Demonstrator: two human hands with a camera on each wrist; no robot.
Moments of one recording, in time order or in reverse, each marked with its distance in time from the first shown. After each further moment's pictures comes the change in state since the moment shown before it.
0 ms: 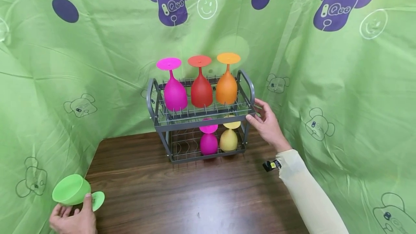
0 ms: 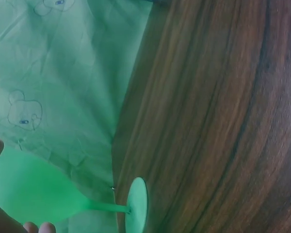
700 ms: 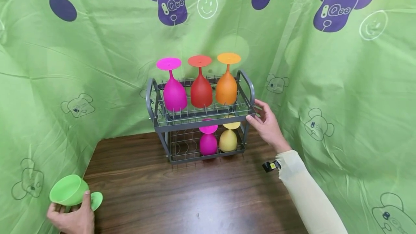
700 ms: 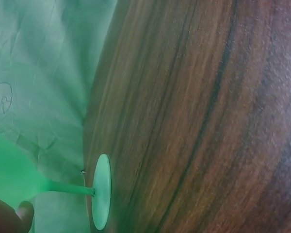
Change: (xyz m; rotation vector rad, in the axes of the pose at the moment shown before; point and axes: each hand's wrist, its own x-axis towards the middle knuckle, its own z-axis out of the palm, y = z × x) left_hand 0.039 -0.024 0.015 -0.080 0.006 0.117; right_hand 0.000 -0.001 0.002 0.006 0.012 -0.003
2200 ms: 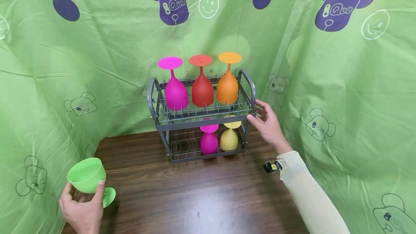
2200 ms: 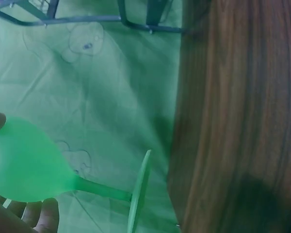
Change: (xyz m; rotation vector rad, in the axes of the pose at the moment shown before) left_hand -0.078 0.072 0.007 0.161 -0.181 0.324; right_hand -0.002 -0.002 0.002 -0.013 0.024 0.009
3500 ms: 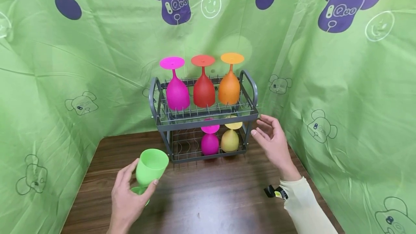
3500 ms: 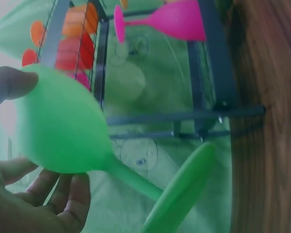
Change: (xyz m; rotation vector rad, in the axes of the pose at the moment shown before) left_hand -0.082 0.084 0.035 0.173 -0.548 0.453; right_hand -0.066 -0.046 0.019 -0.013 0.093 0.055
